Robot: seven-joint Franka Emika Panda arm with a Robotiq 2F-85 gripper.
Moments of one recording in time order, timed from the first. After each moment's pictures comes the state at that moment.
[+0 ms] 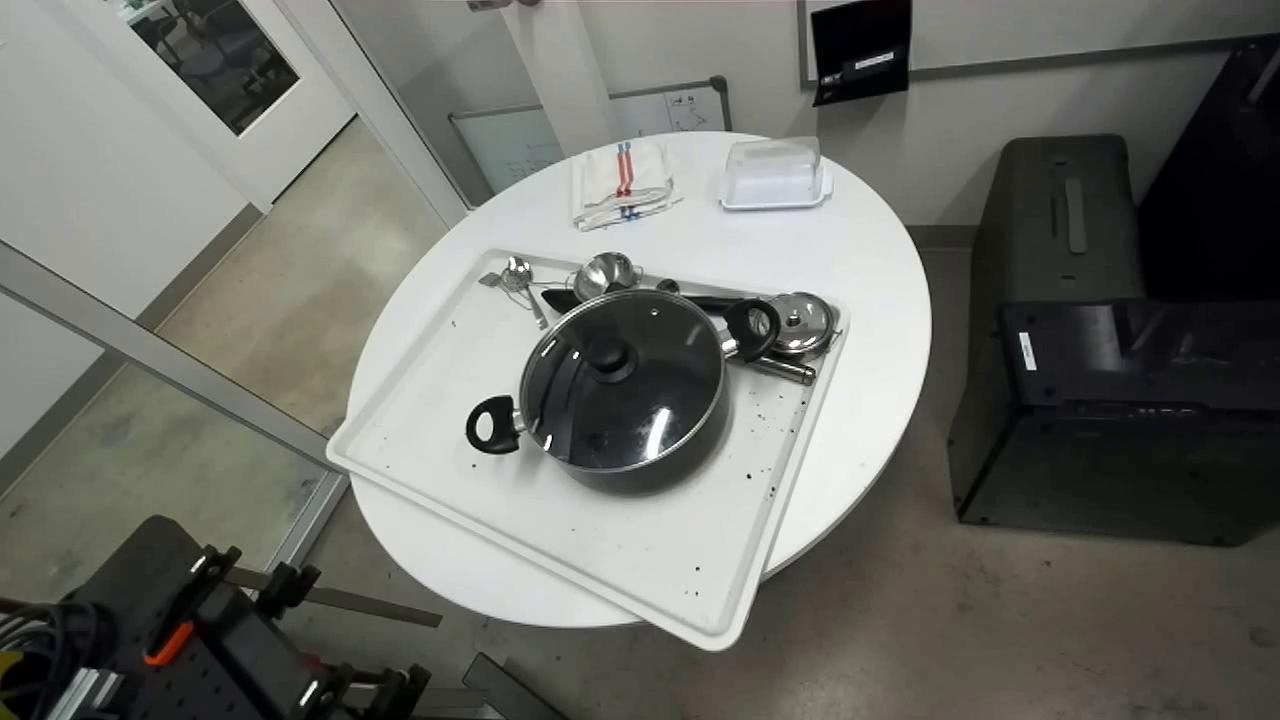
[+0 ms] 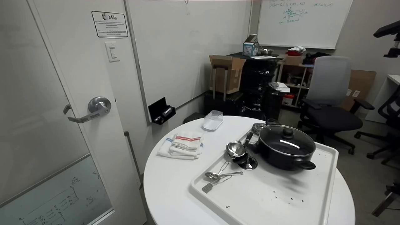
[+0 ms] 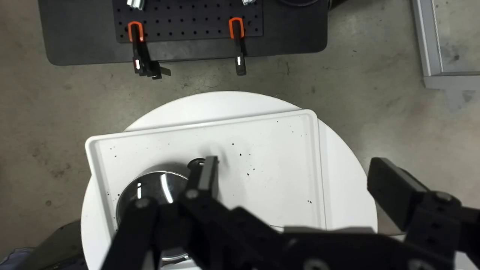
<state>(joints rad) 0.06 -0.67 0.15 -2.27 0.12 1.48 0.25</state>
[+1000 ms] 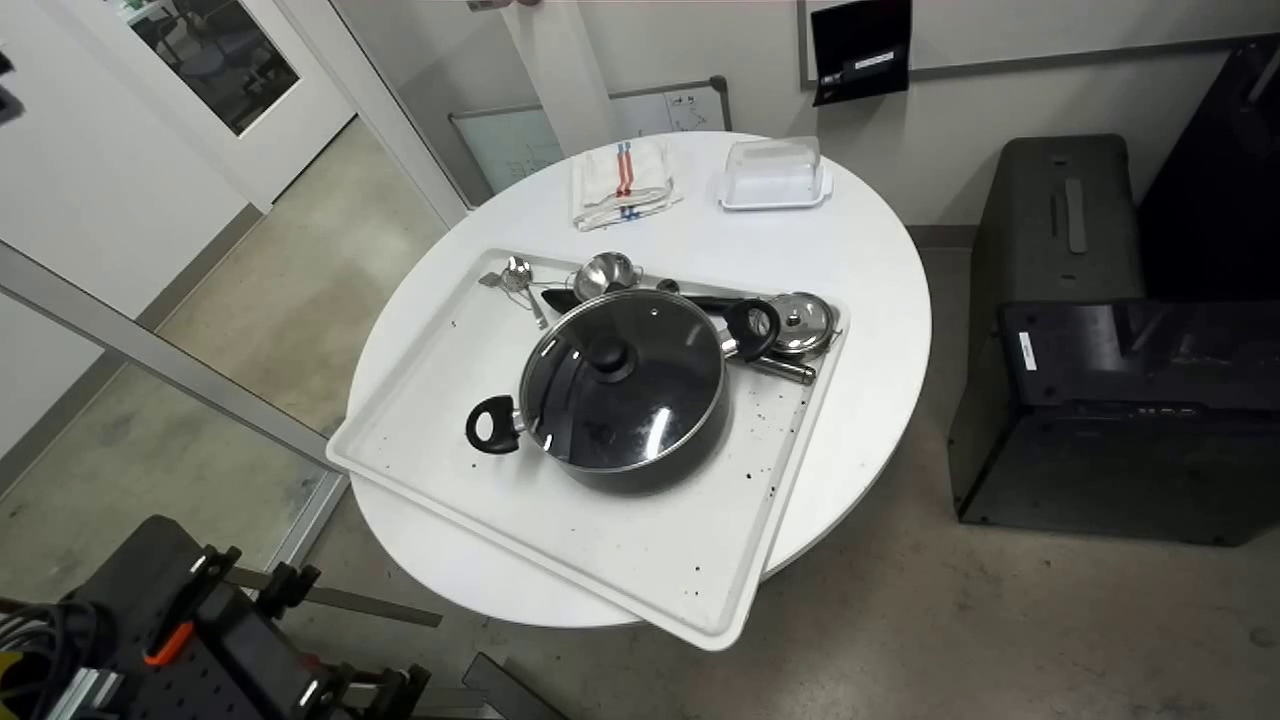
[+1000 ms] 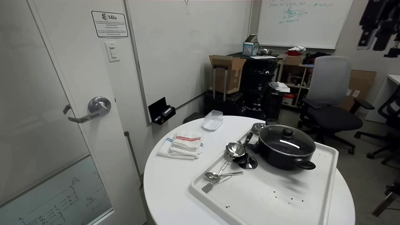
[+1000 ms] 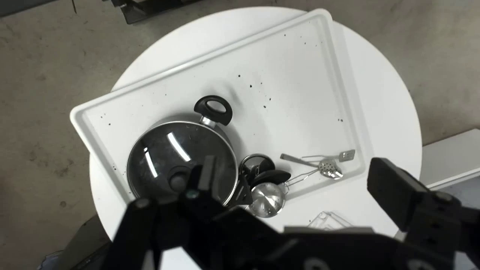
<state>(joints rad) -0.06 -0.42 0.10 -2.33 0.11 1.92 0.31</state>
